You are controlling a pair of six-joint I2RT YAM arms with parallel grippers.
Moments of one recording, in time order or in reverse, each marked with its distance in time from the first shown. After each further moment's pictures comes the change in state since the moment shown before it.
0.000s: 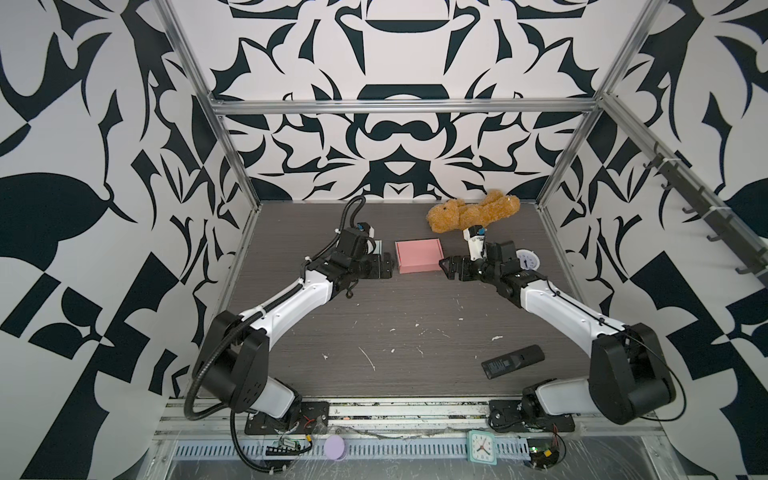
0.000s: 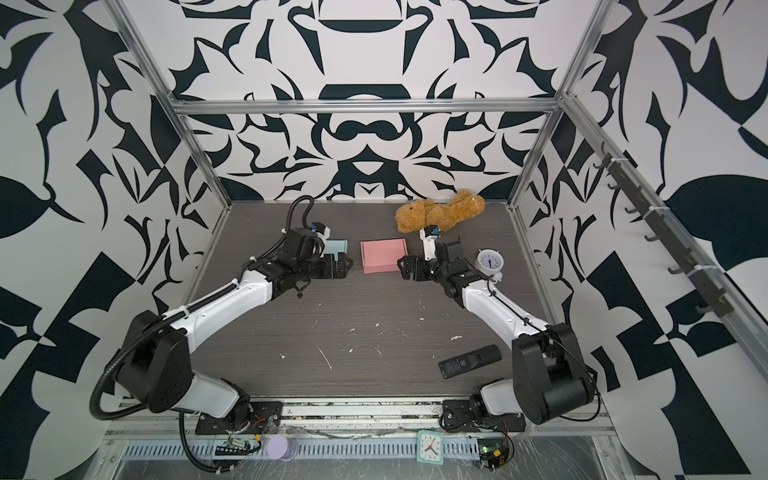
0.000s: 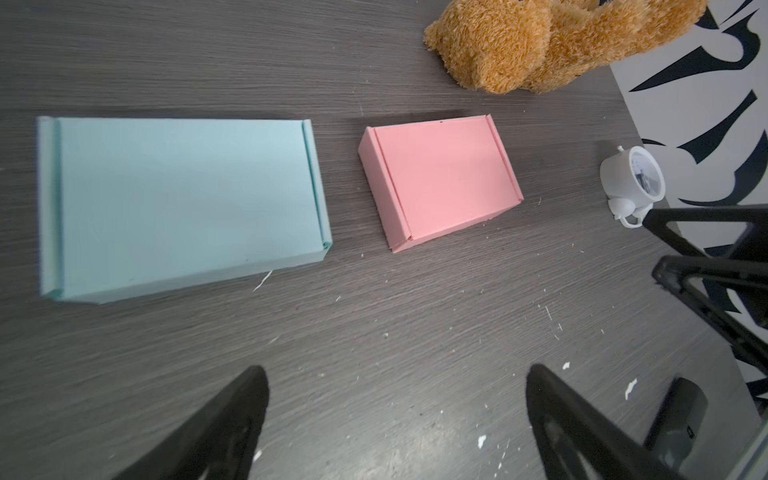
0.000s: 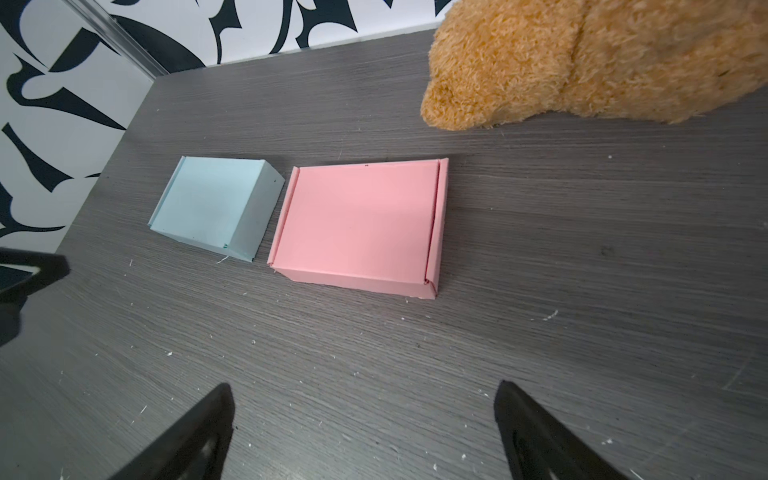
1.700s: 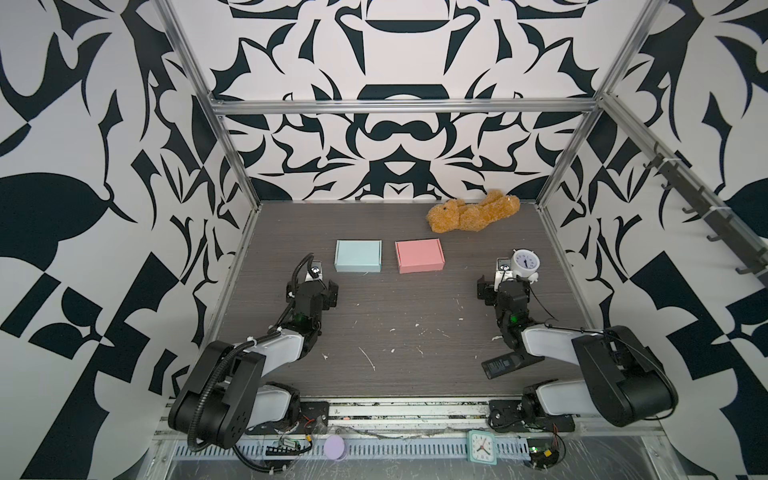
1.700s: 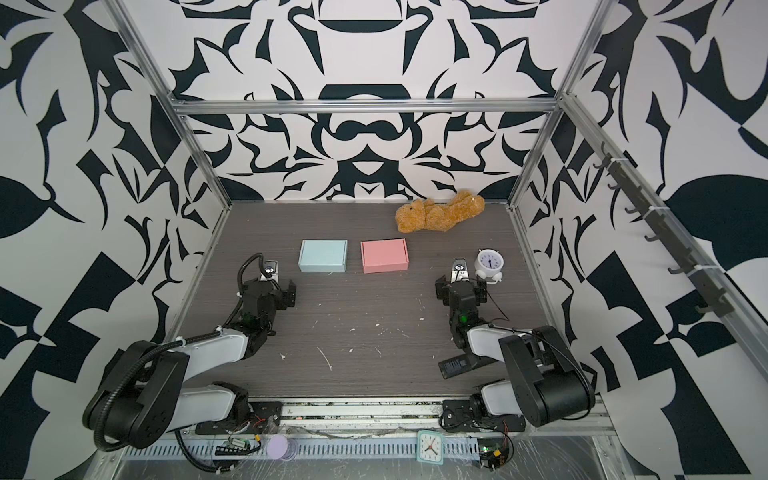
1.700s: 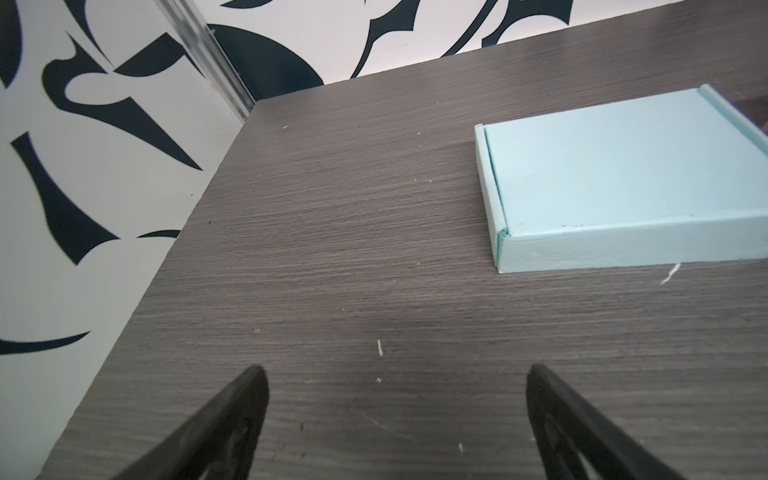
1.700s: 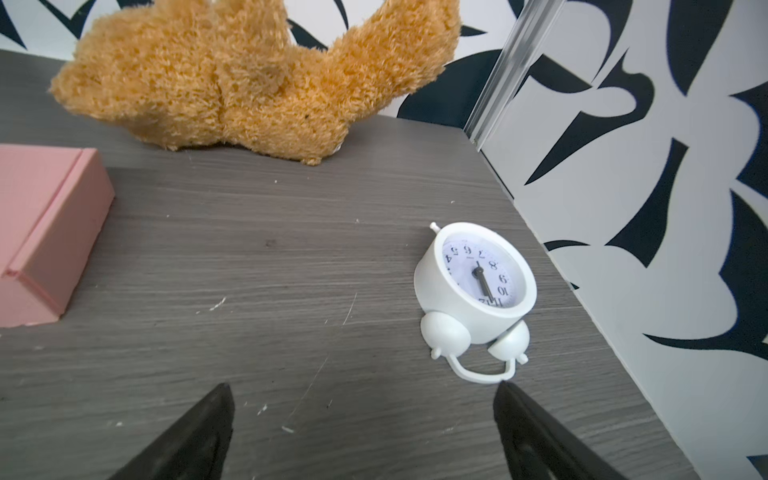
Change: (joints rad) left arm 0.248 -0.076 -0.680 0.882 -0.467 0.483; right arm -0.063 0.051 -0.523 0.843 0.700 -0.315
